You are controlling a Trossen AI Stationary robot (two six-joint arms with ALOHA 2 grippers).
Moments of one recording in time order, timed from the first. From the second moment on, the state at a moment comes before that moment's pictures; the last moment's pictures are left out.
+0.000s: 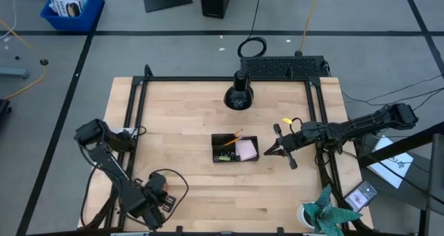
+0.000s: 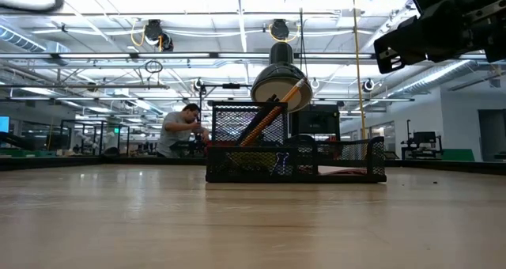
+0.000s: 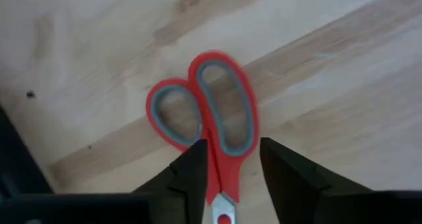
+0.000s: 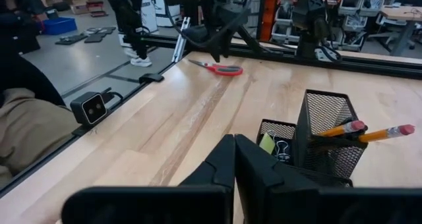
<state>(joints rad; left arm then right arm) -0.95 1.77 1.17 -1.09 -0.13 -2.07 0.13 0.83 0.21 0.43 -0.21 -0.04</state>
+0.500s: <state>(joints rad) -0.88 1.81 1.16 -1.10 -0.09 -2.02 0.13 0.83 0.21 0.42 -0.21 -0.02</state>
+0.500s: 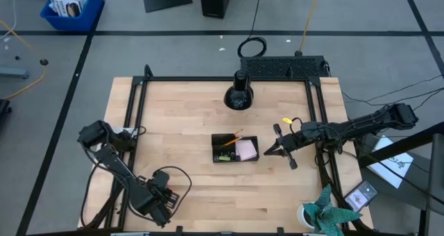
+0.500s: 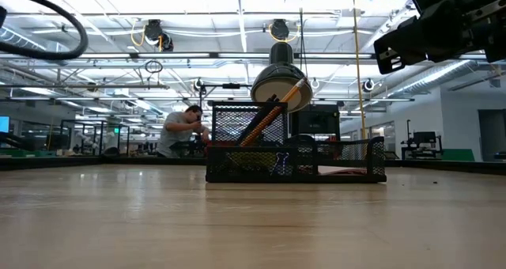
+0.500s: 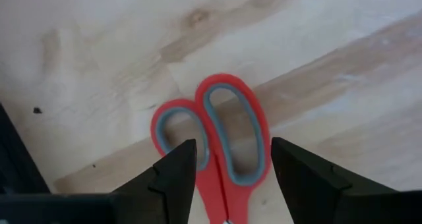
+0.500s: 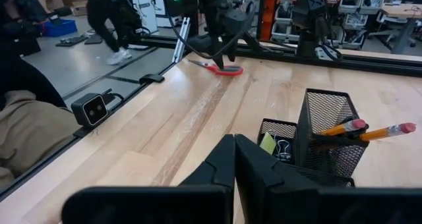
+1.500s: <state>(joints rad) -0.88 1.80 0.96 -0.83 -0.08 -1.97 0.13 0.83 0.21 0.42 -0.21 -0.02</state>
